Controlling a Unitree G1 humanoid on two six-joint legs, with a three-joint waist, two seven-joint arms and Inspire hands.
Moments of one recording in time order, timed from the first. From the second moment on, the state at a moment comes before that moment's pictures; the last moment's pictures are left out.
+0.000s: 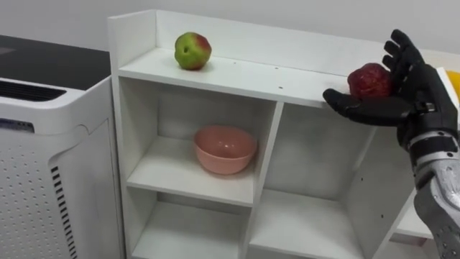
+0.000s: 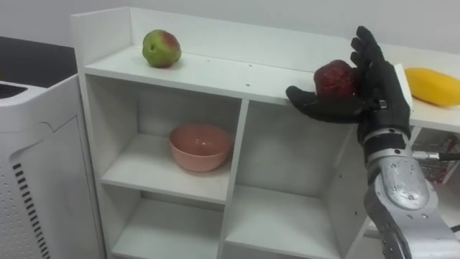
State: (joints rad) left arm 0.27 0.21 0.09 0.87 0.54 0.17 0.03; right arm -0.59 -0.46 -0.07 0.15 0.28 0.06 -0.20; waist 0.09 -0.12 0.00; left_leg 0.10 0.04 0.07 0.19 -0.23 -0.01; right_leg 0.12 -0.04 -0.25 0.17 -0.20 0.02
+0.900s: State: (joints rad) left arm 0.25 0.22 0.06 0.88 0.54 0.16 0.03; right arm -0.59 -0.46 -0.04 0.16 0.28 0.01 -0.19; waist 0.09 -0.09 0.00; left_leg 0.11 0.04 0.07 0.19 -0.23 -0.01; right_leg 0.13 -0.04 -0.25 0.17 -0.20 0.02
